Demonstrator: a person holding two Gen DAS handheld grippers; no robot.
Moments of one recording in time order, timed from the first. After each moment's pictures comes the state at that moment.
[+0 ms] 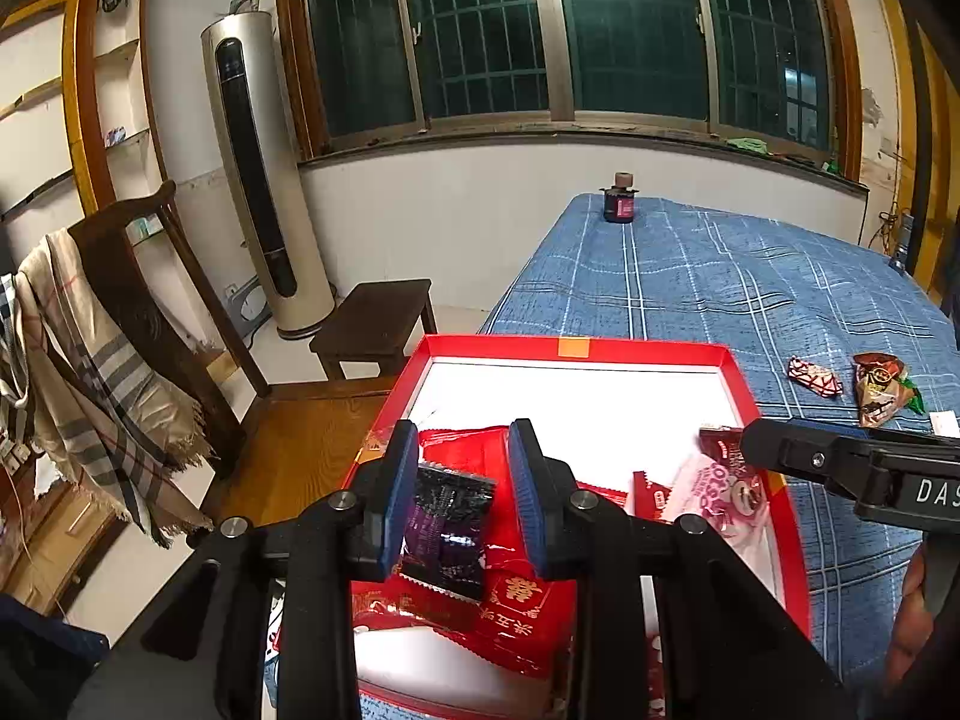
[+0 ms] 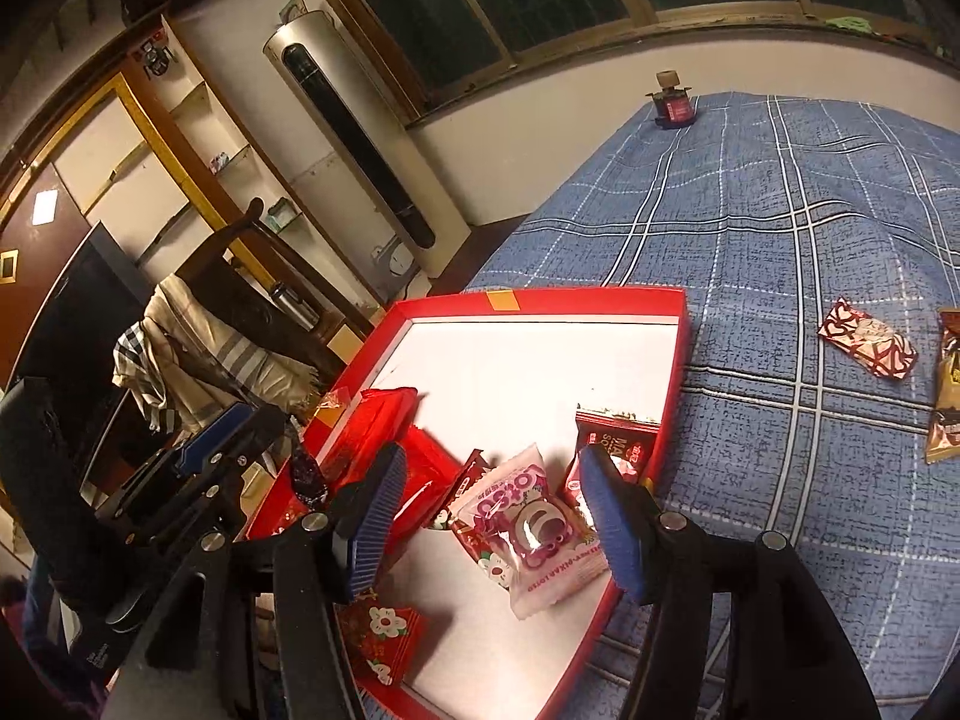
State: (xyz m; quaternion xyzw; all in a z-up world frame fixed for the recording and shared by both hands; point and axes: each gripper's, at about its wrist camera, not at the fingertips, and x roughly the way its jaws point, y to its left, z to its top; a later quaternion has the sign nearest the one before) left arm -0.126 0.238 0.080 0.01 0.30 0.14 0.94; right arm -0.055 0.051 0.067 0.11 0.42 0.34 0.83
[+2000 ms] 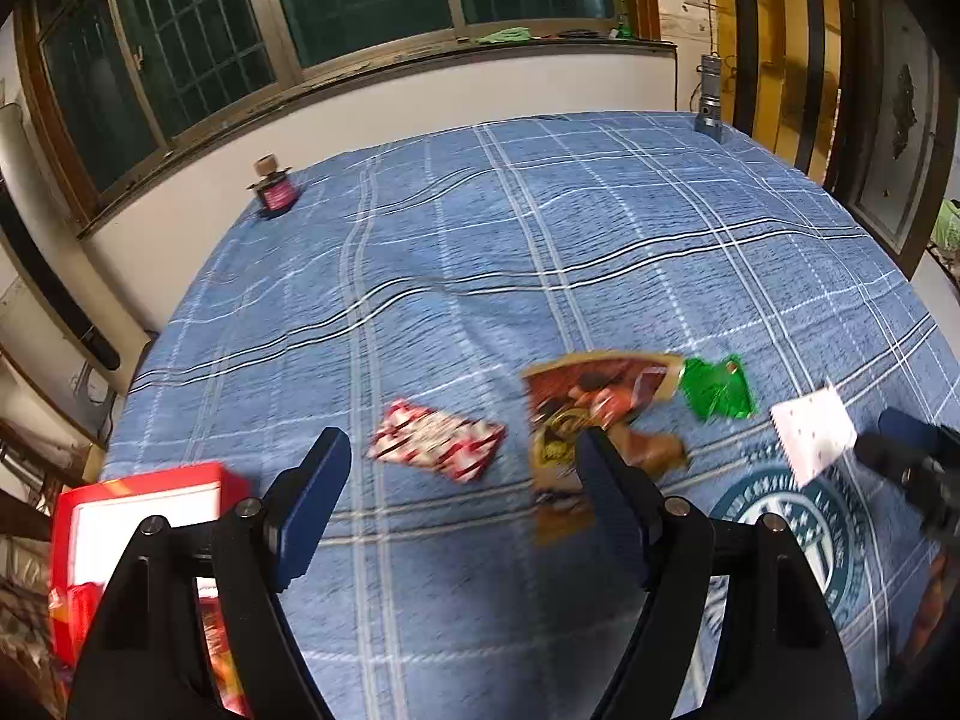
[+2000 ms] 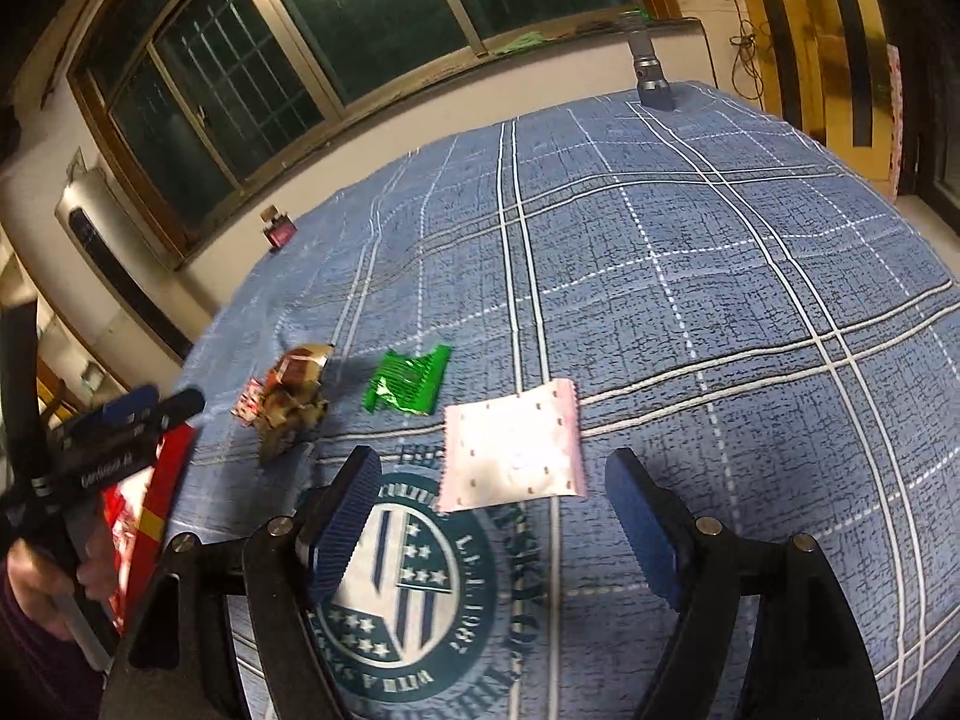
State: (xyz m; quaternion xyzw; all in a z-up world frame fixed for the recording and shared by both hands) left arm 0.019 -0.050 0.063 0.12 0.40 -0.07 0.91; right arm -0.053 -0.313 0.026 0.18 0.41 0.06 0.90
